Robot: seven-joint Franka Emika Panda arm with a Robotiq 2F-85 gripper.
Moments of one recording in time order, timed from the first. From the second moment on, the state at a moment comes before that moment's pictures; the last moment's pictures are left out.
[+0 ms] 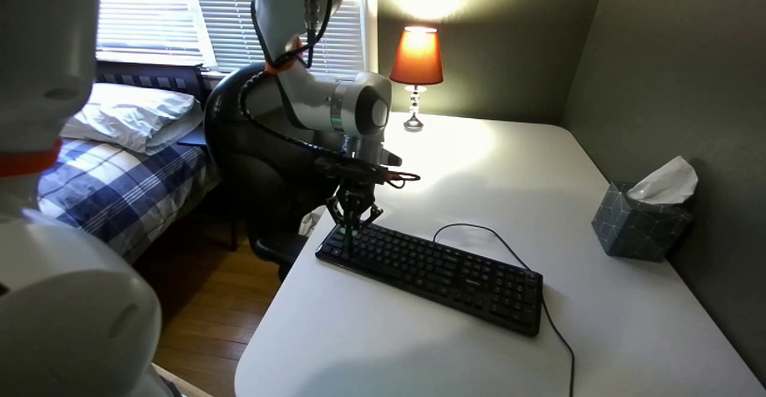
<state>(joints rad) -0.01 0.45 0.03 -2.17 -0.05 2.17 -0.11</state>
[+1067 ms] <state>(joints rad) -0.01 0.35 0.03 -2.24 -0.05 2.18 -0.09</state>
